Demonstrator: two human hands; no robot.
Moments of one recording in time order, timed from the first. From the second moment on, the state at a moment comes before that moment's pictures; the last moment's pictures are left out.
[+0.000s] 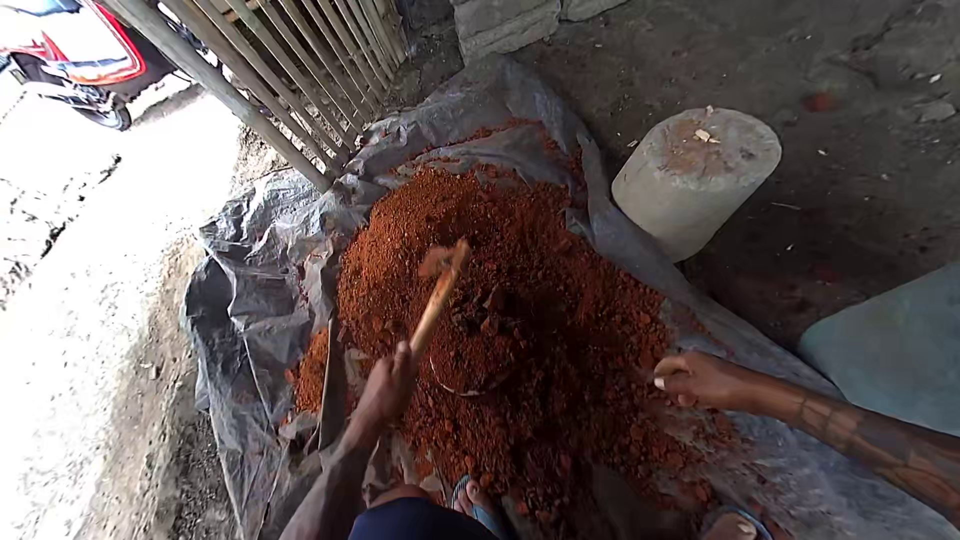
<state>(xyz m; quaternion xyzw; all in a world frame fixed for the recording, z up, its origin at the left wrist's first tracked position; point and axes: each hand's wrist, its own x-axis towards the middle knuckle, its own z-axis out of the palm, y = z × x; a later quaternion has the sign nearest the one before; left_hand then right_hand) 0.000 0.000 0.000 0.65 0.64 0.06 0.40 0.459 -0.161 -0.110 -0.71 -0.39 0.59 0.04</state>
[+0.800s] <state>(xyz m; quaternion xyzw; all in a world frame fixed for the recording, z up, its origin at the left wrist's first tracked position) -0.007 0.018 0.098 0.71 0.50 0.34 0.37 0.471 -0.169 -0.120 -0.72 -0.36 0.59 0.05</state>
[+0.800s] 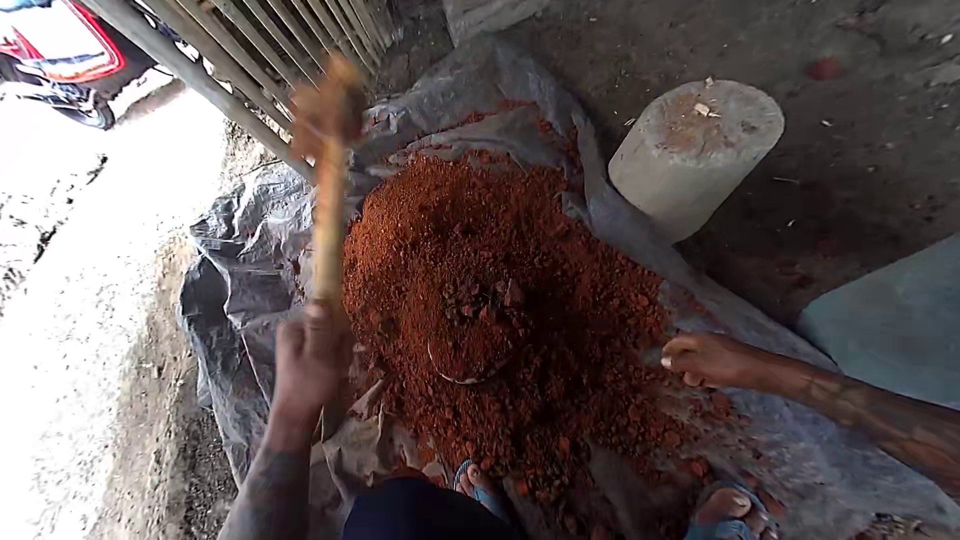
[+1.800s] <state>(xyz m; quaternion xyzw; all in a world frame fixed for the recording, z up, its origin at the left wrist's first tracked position) -0.023 -0.047 -0.120 0.60 0.70 -0.09 0.39 0.473 -0.159 -0.128 -0.72 -0.37 0.58 0.04</state>
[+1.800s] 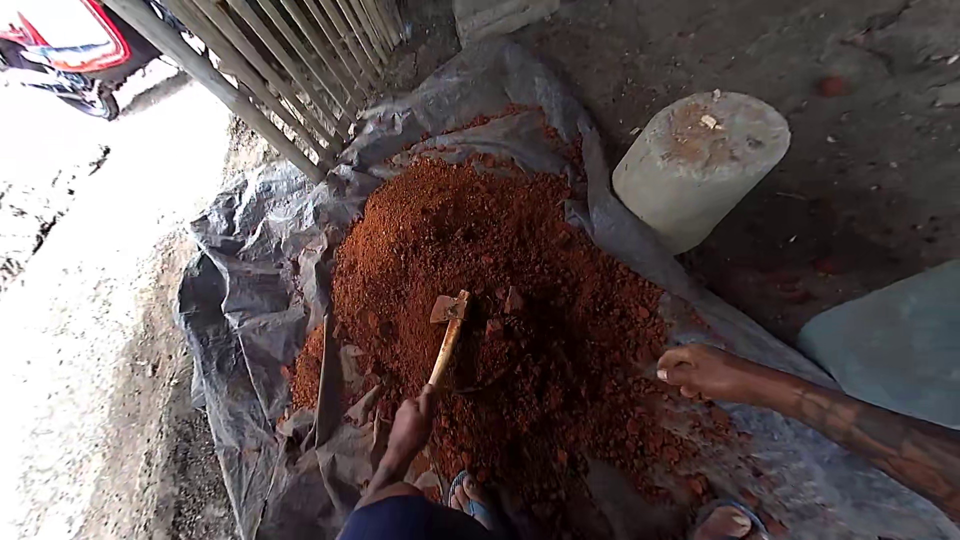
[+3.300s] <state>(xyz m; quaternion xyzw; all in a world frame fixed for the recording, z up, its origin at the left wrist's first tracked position) -0.076 -0.035 0.001 0.62 0.55 0.40 0.38 0.263 -0.001 -0.090 -0.69 -0.62 0.37 -0.08</state>
